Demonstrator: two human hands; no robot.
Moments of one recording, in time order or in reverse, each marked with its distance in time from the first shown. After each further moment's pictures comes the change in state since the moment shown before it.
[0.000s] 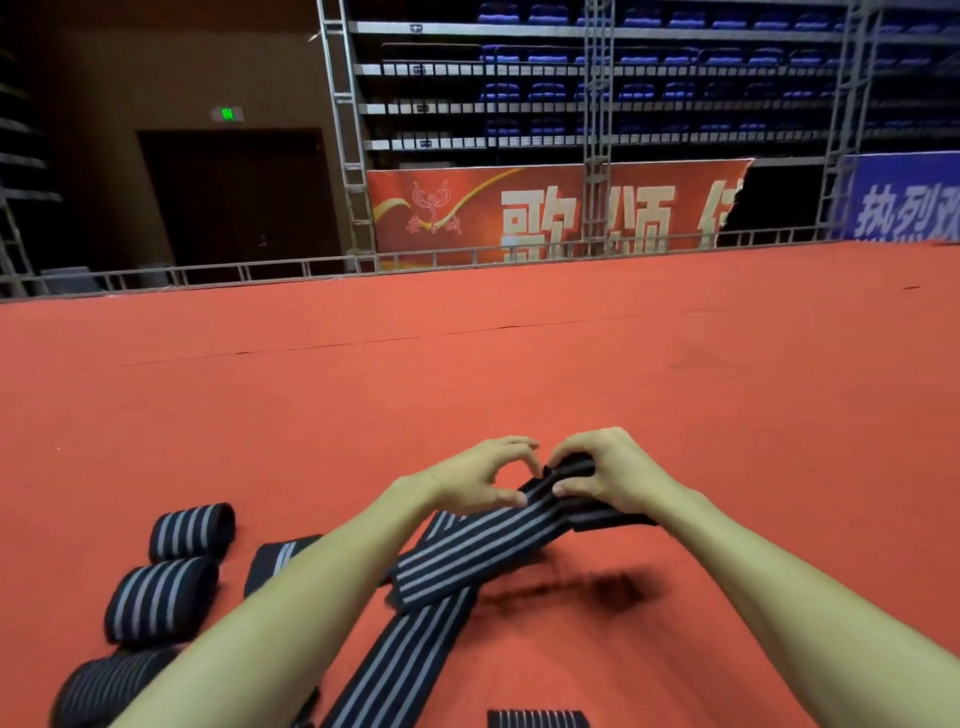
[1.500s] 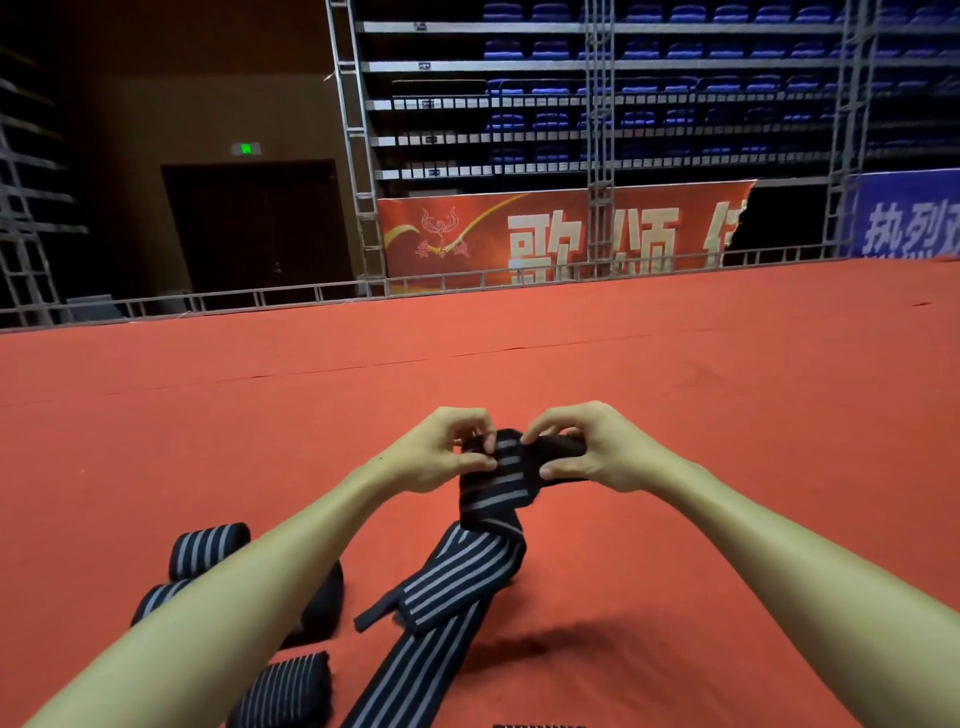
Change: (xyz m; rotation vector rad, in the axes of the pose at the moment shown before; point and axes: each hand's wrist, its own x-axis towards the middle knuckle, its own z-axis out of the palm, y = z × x) left_hand -0.077 0.079 -0.088 -0.225 0.202 0.232; right_hand 0.008 -0.053 -0.045 0.226 -0.031 -0.140
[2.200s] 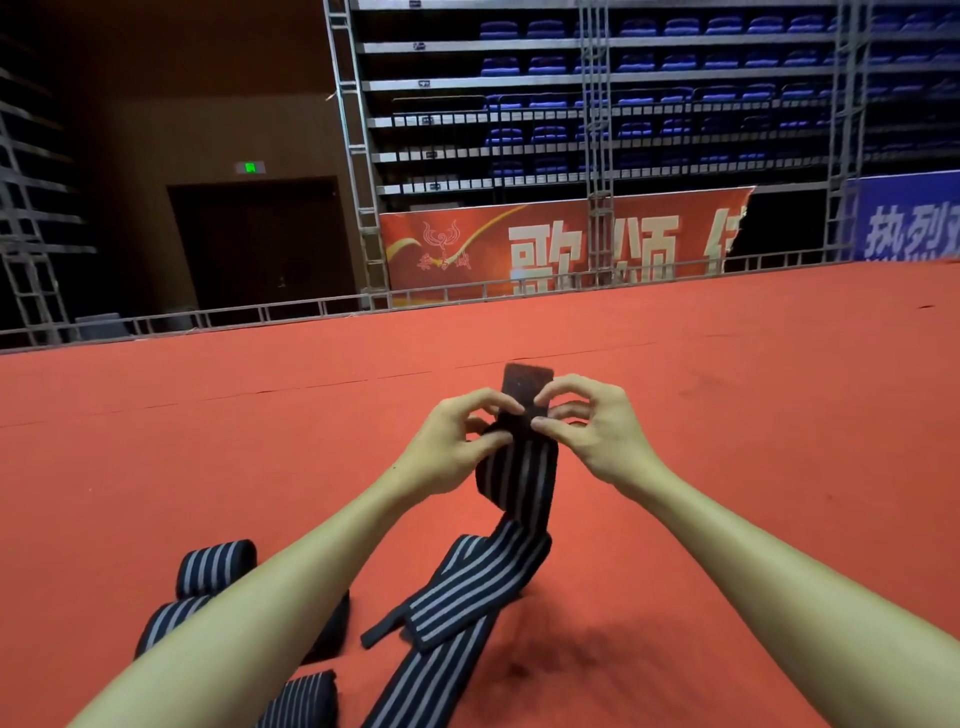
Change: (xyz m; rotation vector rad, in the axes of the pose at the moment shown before) left_hand 0.007 0.033 0.008 -0.107 0.275 0.104; right_hand 0.012 -0.015 0.009 0.325 0.455 -0.053
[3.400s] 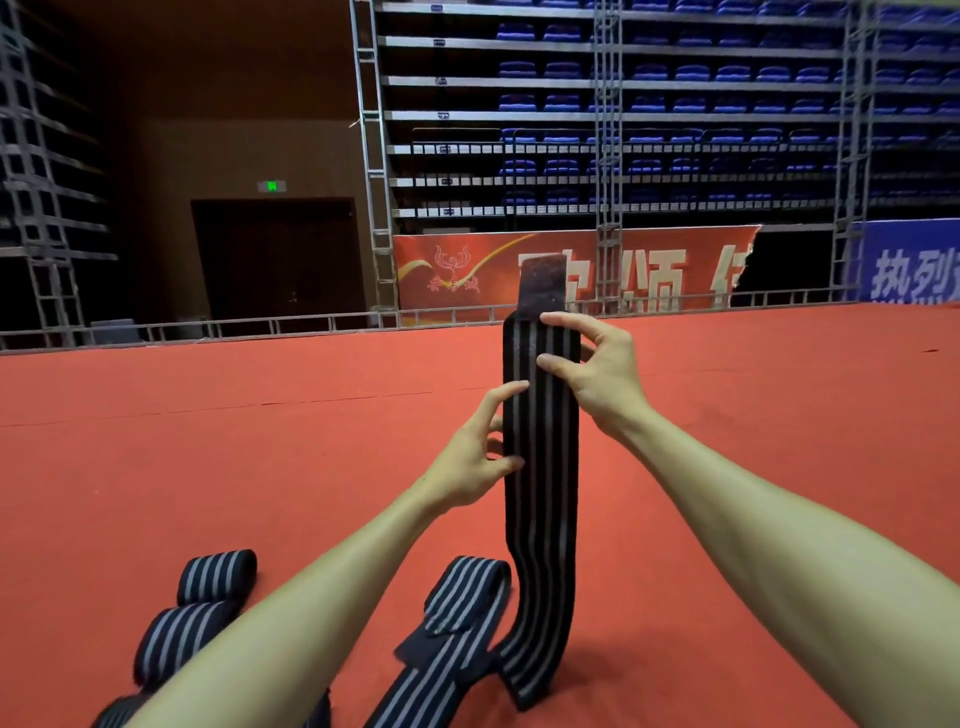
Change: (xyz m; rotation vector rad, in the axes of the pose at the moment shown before) left_hand 0.009 0.005 0.015 -0.095 -0.023 -0.094; right_hand 0.061 -0.046 -0.014 0.052 0.172 -0.058
